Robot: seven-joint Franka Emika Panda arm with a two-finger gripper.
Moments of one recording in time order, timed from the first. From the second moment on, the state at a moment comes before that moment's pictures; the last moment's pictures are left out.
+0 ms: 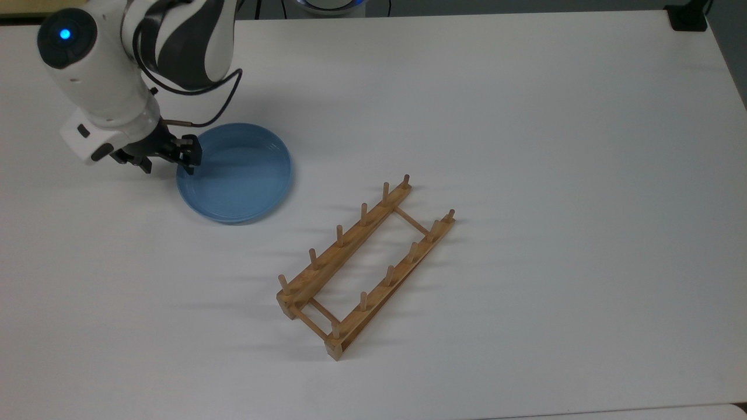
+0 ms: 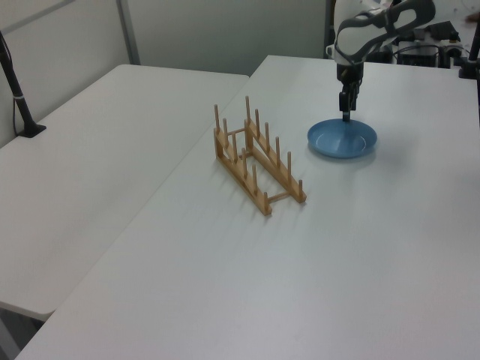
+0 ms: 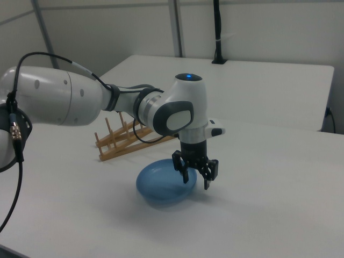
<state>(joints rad) -0.08 0.50 -0.31 -1.64 0.11 2.06 -0.43</state>
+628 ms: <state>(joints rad) -0.07 0.51 -0.31 -1.64 0.11 2.07 -0.43</state>
